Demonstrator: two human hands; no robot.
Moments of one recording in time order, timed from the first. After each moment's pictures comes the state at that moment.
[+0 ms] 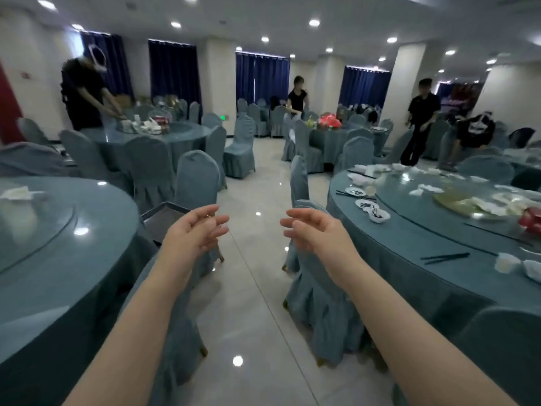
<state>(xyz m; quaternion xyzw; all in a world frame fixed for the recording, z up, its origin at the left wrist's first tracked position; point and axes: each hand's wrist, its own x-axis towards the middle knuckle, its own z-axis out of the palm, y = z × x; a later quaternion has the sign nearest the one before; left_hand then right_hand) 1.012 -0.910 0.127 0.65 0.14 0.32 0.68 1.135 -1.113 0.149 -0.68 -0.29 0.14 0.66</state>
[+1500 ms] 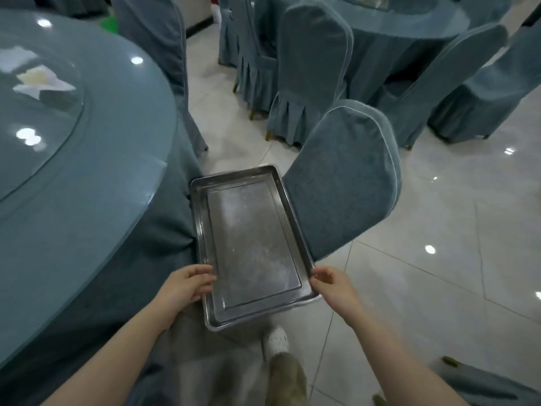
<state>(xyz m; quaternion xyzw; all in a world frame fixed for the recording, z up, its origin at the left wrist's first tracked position) 1.562 -0.183 -0.187 0.40 0.66 0.19 0.61 1.879 -0.237 -0.193 -0.76 -0.40 0.46 0.23</state>
